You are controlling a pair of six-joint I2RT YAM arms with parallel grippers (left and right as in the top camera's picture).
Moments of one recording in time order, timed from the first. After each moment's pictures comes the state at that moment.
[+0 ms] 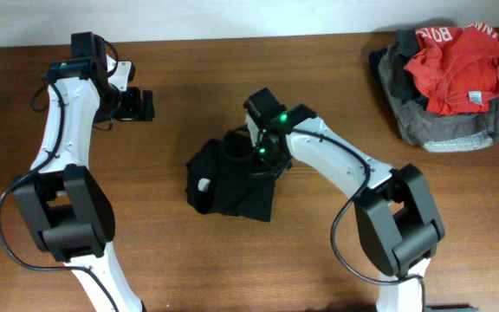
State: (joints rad) left arm 0.10 2.13 1.90 -1.06 0.12 0.13; right arm 0.51 2.03 1.54 -0.91 -0.31 0.29
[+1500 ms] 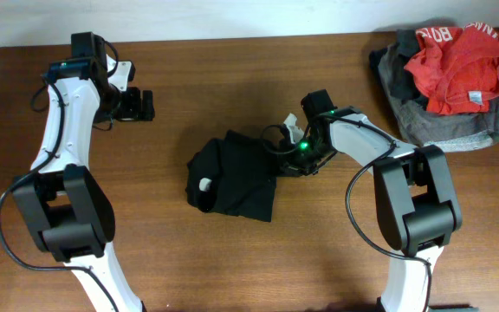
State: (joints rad) left arm 0.10 2.13 1.90 -1.06 0.12 0.13; right arm 0.27 2.08 1.36 -0.75 -0.72 0.27
